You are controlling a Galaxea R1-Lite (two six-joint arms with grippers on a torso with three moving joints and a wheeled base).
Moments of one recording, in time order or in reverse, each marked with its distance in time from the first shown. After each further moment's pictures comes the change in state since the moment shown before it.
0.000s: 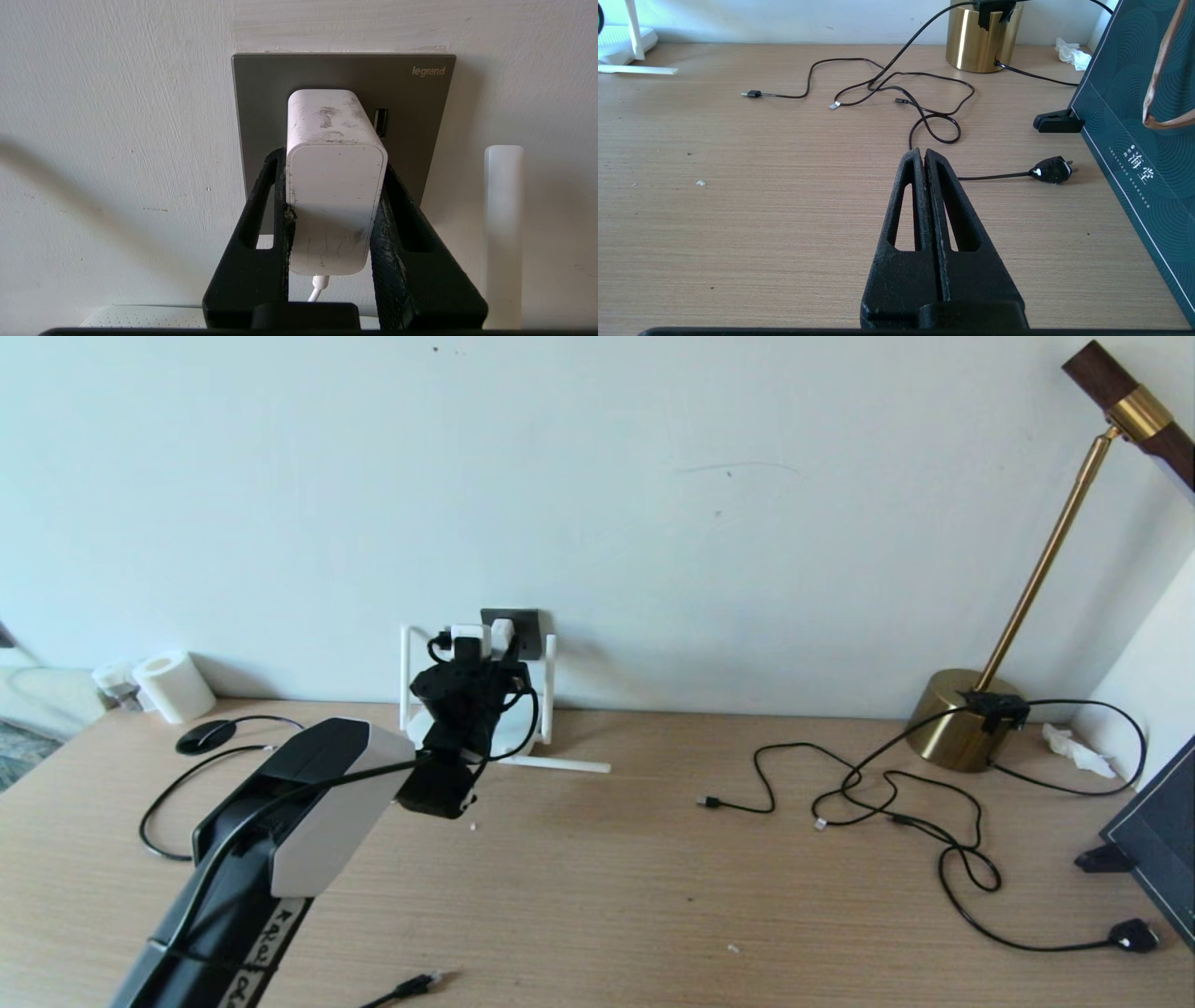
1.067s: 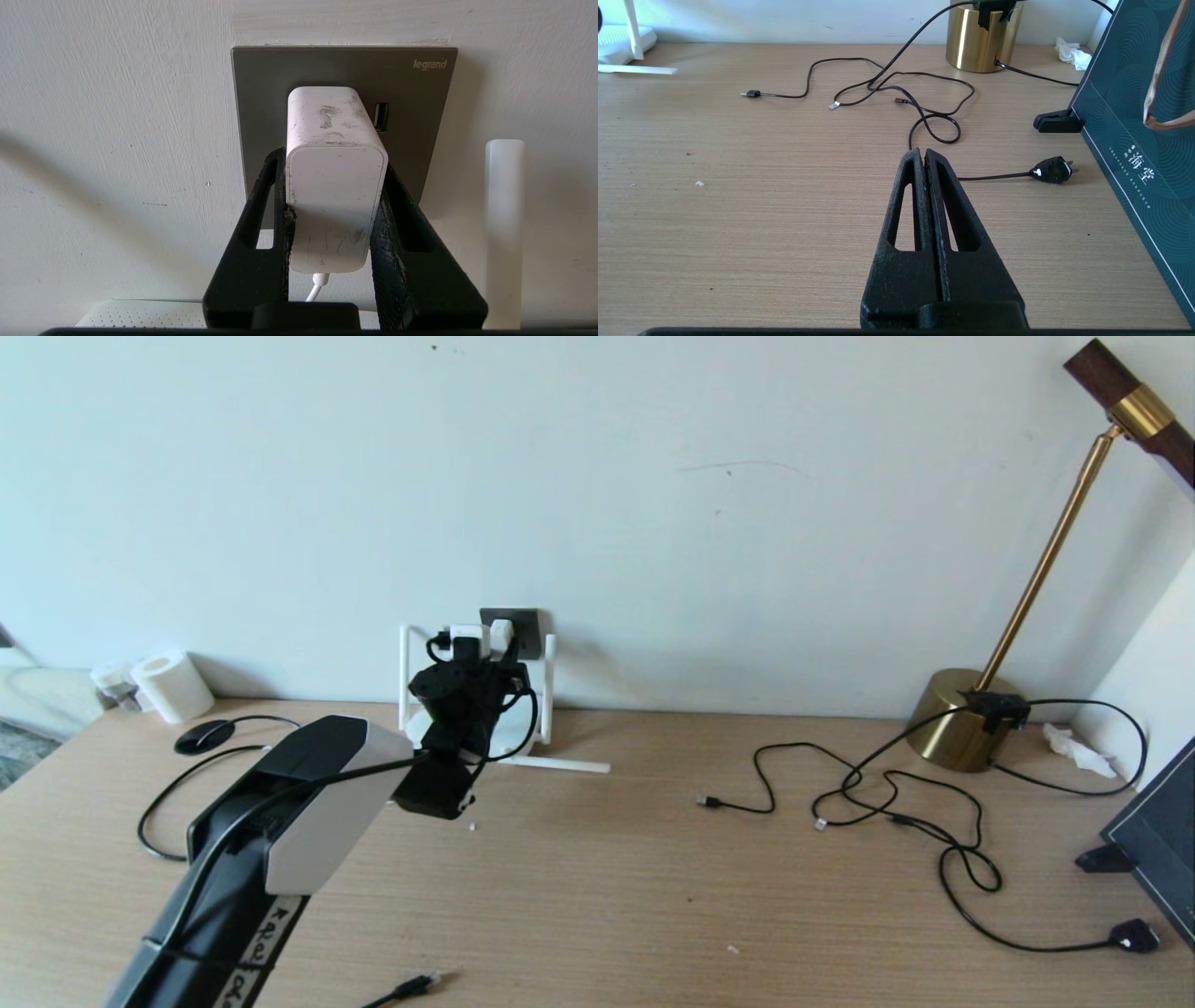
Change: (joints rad) left arm -0.007 -0.018 0.031 -0.001 -0.002 0.000; right arm 0.000 0.000 0.000 -0.001 0.000 0.000
